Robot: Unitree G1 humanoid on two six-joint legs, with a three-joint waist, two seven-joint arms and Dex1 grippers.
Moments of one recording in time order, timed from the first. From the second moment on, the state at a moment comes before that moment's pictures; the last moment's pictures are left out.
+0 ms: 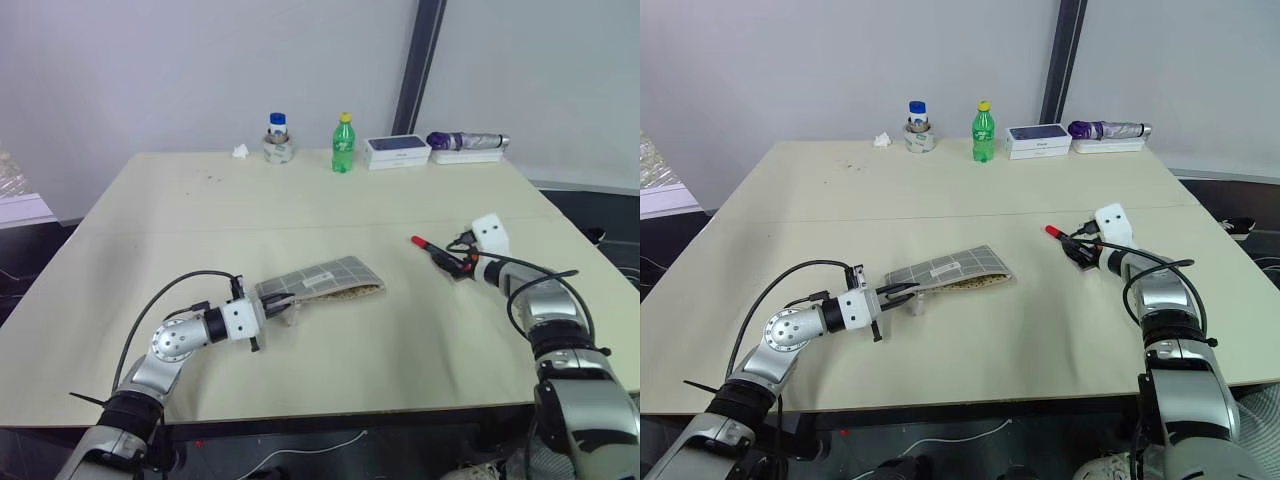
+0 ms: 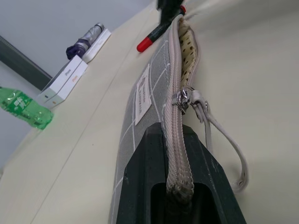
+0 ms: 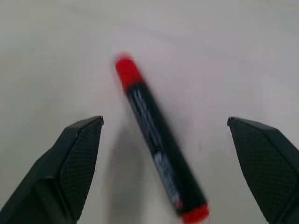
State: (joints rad) left arm -0.40 0.53 -0.18 0.39 0.00 -0.67 -0.78; right arm -0.87 -0.60 -0.10 1.02 0.06 0.17 0.61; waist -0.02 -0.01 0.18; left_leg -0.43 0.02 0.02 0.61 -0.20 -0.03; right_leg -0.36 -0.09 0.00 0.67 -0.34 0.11
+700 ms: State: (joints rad) left arm -0.39 0.51 -0.18 0.34 0.04 -0.64 -0.72; right arm -0.45 -0.60 -0.22 0.22 0.42 0.46 0.93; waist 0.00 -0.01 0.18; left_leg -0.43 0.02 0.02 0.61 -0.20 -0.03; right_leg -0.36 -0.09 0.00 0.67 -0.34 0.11
